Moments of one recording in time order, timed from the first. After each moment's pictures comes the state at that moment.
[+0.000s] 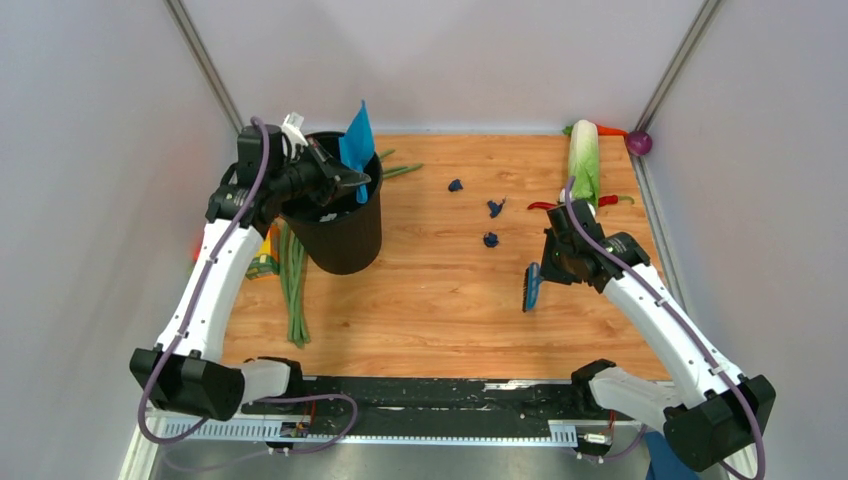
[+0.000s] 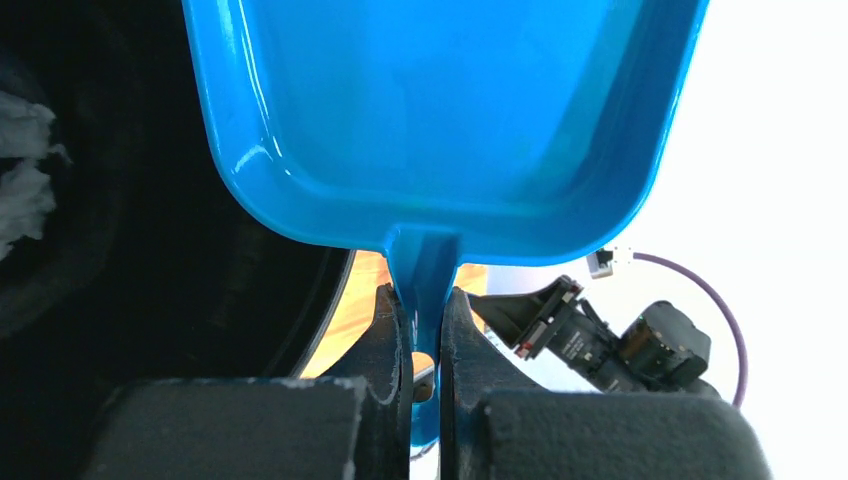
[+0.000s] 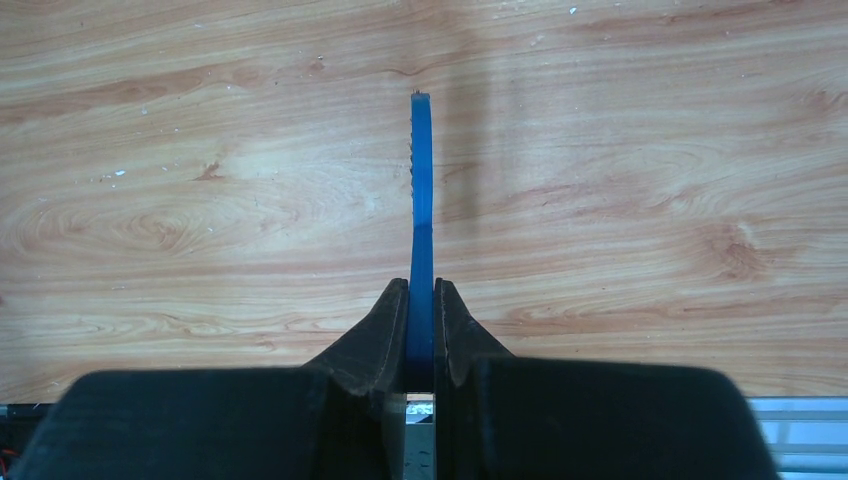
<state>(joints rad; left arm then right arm) -0.17 1.27 1.42 -0.66 0.52 -0.86 0.42 1.06 1.03 -0.99 0.16 0.56</state>
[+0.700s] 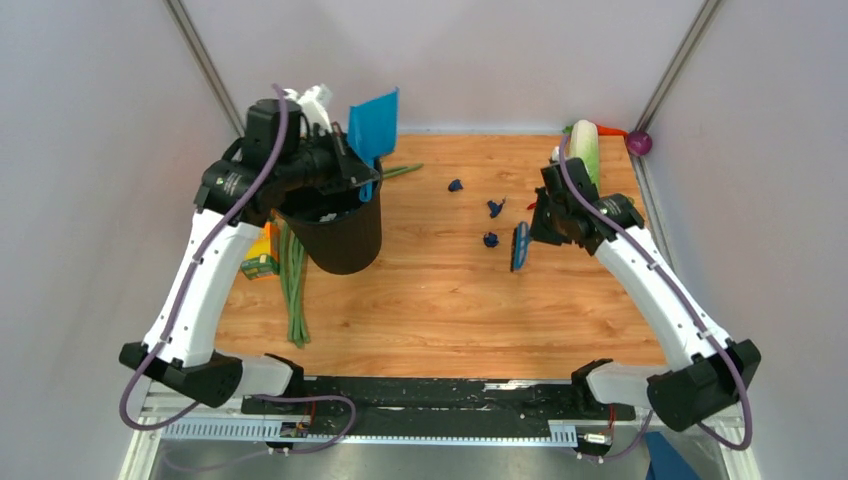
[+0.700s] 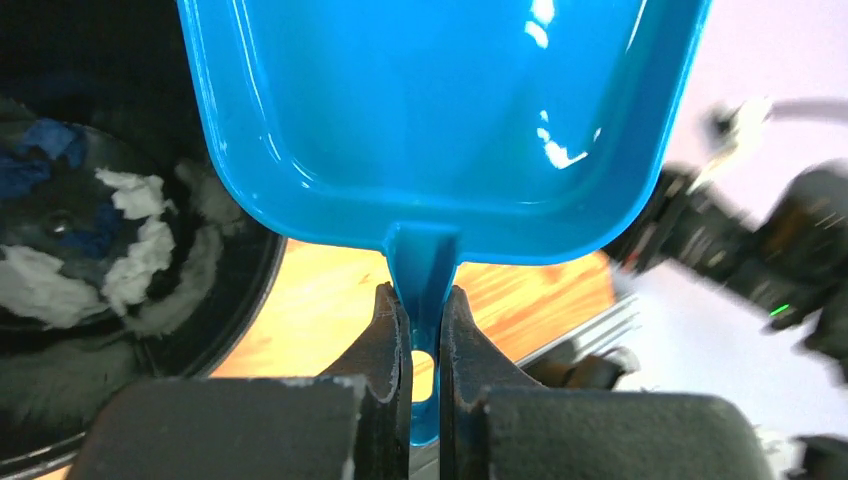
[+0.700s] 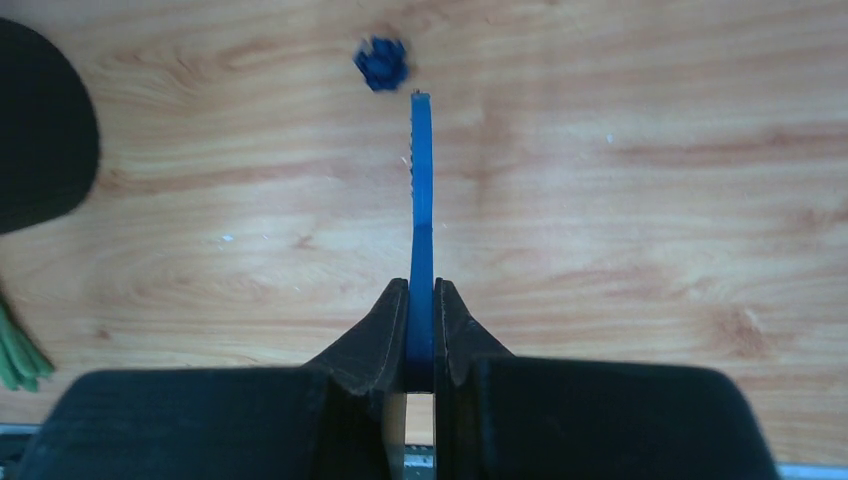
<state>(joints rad) -0.33 1.31 1.75 -0.92 0.34 -0.61 0.41 1.22 1.26 -0.98 0.16 0.53</state>
